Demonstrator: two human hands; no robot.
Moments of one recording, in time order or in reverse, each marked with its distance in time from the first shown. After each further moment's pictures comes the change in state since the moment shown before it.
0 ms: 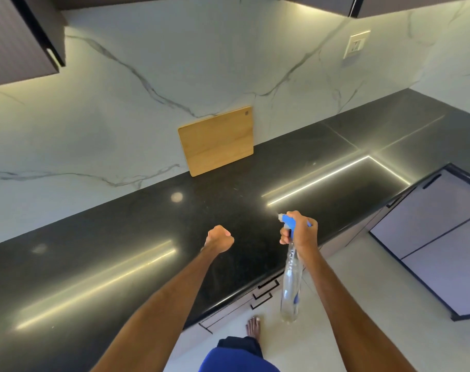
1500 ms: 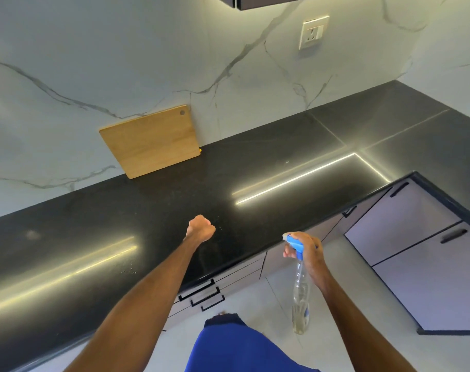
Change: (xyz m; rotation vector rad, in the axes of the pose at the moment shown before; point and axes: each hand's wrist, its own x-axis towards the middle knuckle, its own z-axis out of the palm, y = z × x) left_hand 0.047 0.207 0.142 0.097 0.158 -0.082; right_hand 0.170 -0.050 -0.277 -0.128 -0.204 -0.032
